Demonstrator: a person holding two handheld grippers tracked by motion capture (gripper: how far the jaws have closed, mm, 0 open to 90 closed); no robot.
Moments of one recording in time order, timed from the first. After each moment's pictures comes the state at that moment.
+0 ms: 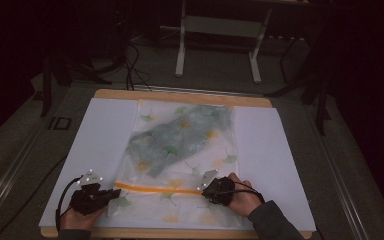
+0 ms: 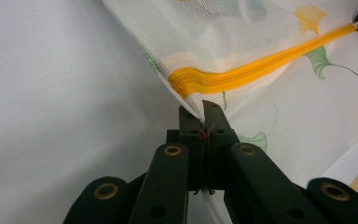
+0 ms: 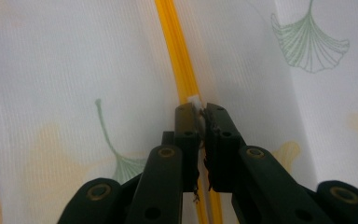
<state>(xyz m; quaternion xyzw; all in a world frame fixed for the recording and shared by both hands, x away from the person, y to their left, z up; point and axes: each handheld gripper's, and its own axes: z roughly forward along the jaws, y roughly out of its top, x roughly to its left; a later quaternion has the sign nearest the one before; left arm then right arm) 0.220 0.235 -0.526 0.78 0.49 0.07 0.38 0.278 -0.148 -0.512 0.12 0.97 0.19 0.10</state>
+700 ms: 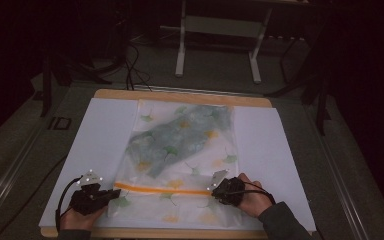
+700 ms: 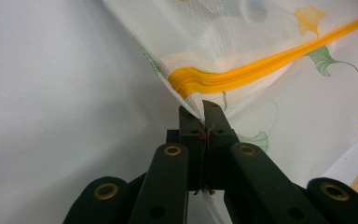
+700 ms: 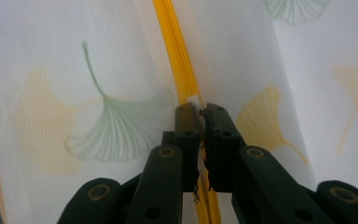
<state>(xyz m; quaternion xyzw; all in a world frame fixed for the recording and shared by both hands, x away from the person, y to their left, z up) 0.219 0.235 -0.527 0.78 0.49 0.07 0.38 0.277 -0.174 -0.508 0.13 0.97 0.17 0.11</state>
